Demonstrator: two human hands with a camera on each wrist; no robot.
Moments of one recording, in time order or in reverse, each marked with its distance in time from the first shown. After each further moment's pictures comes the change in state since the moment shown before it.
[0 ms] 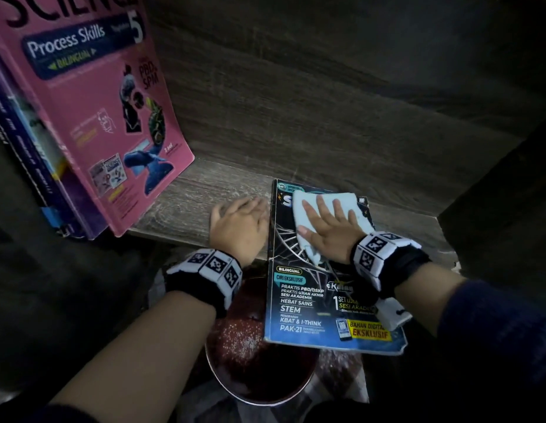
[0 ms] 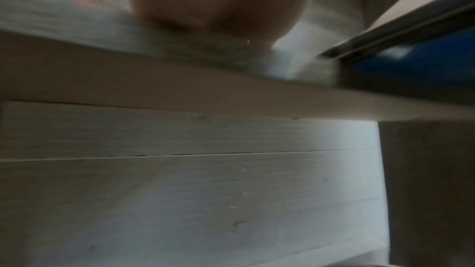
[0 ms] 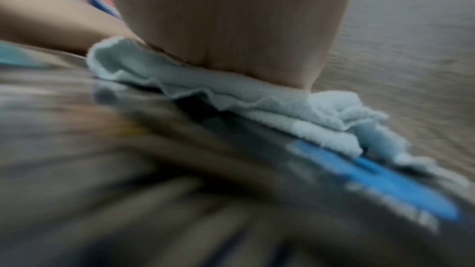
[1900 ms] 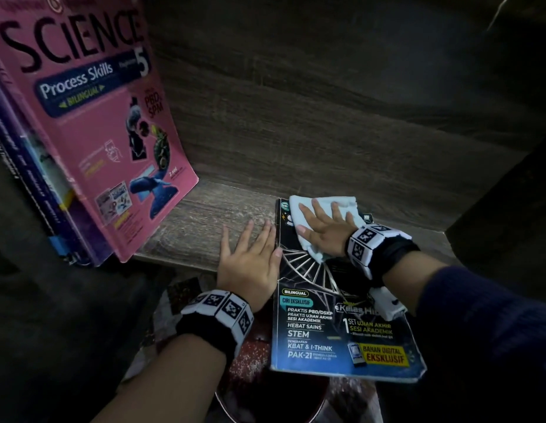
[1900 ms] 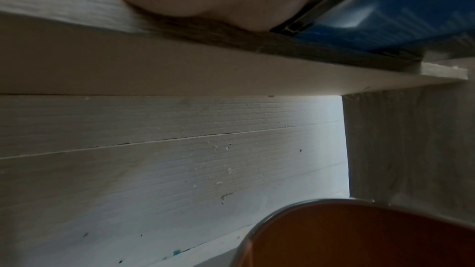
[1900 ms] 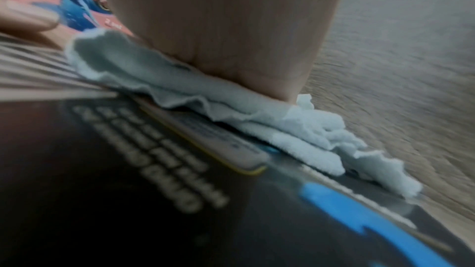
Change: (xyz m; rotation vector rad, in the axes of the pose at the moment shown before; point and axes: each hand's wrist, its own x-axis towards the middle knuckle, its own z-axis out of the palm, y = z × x) left_hand -0.020 -0.005 0.036 0.053 0.221 0.169; right_hand 0.036 -0.007 -0.026 0.025 -0.046 0.037
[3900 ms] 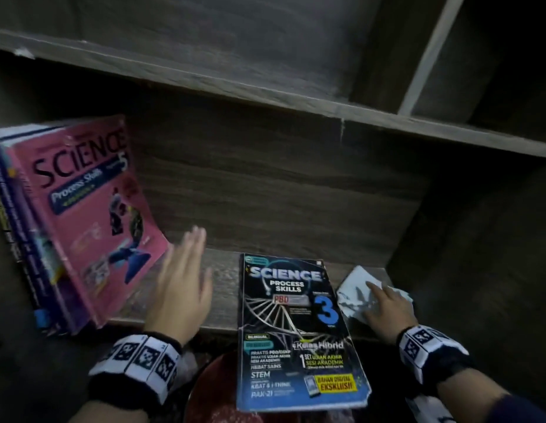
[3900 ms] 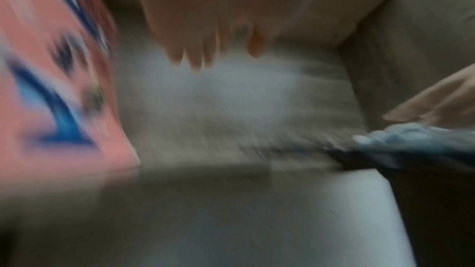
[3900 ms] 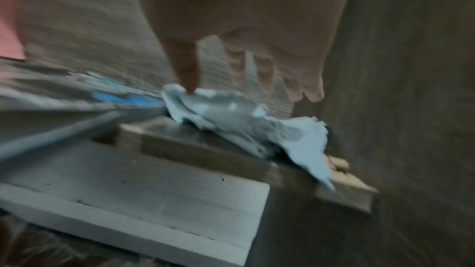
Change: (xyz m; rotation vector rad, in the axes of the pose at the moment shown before) left_hand 0.007 -0.012 -0.112 -0.168 0.273 0.032; right_hand -0.109 0.143 0.061 0.249 0.399 0.446
